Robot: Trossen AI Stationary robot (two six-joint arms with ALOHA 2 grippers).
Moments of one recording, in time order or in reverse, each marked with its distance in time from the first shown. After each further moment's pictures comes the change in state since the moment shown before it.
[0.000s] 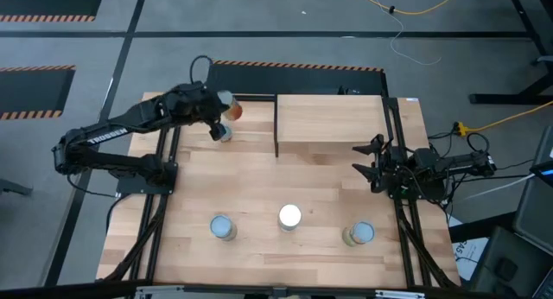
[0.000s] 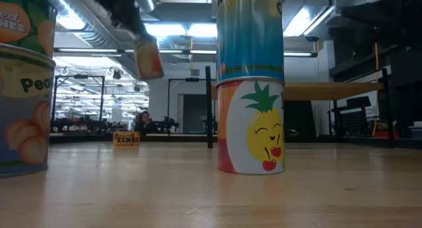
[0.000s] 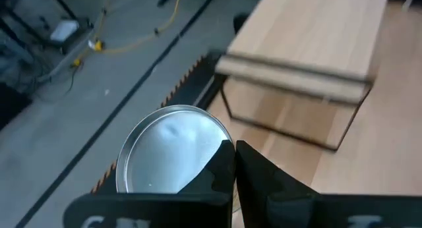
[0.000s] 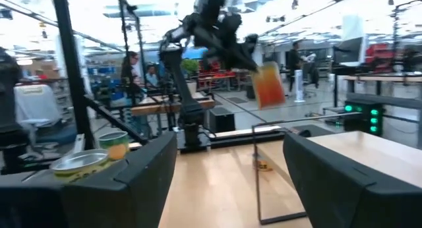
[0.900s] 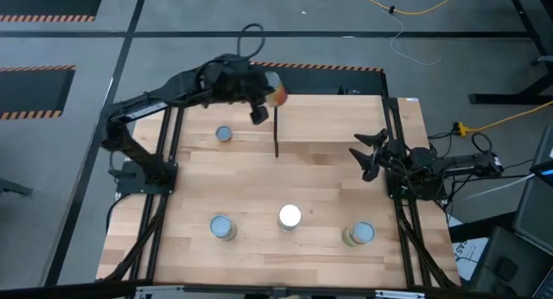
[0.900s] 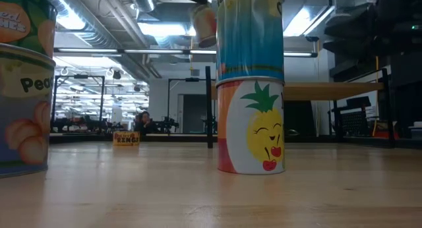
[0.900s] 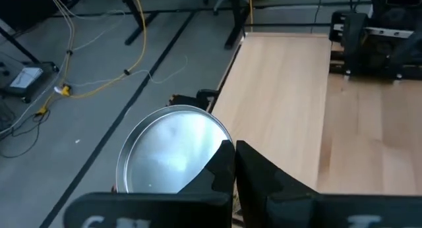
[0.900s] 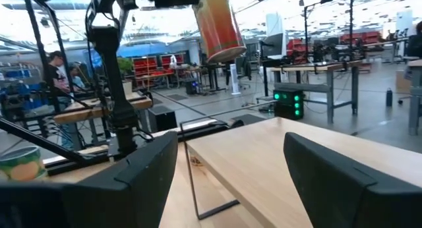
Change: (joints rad) left arm -0.091 0.571 0.755 -0.149 0.052 0.030; right arm -0.064 0.102 0.000 0.068 0.213 0.008
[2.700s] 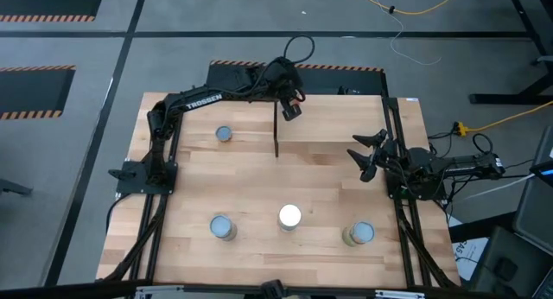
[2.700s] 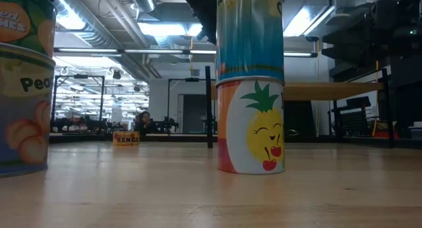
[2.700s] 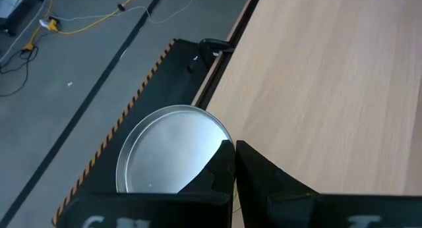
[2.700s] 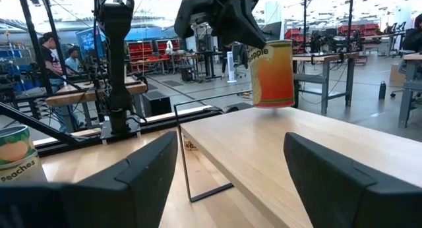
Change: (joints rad) left arm 0.071 0.418 0.244 -0.052 -0.008 -0.066; right arm -0.015 0.009 0.000 -0.055 -0.011 0.000
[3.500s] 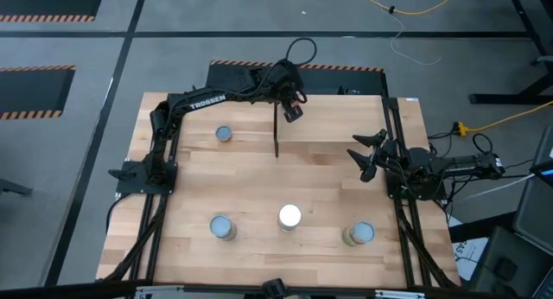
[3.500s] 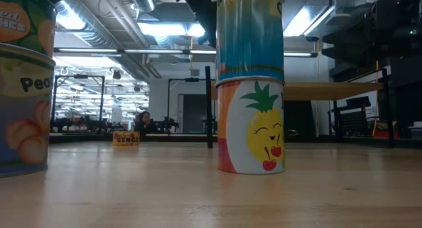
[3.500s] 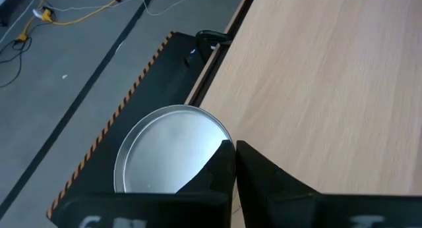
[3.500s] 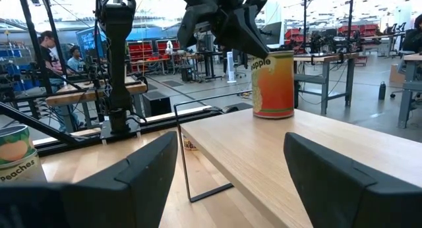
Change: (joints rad) left arm 0.000 0.026 0.000 0.001 0.005 -0.021; right arm 0.000 0.000 0.000 0.000 0.000 -0.004
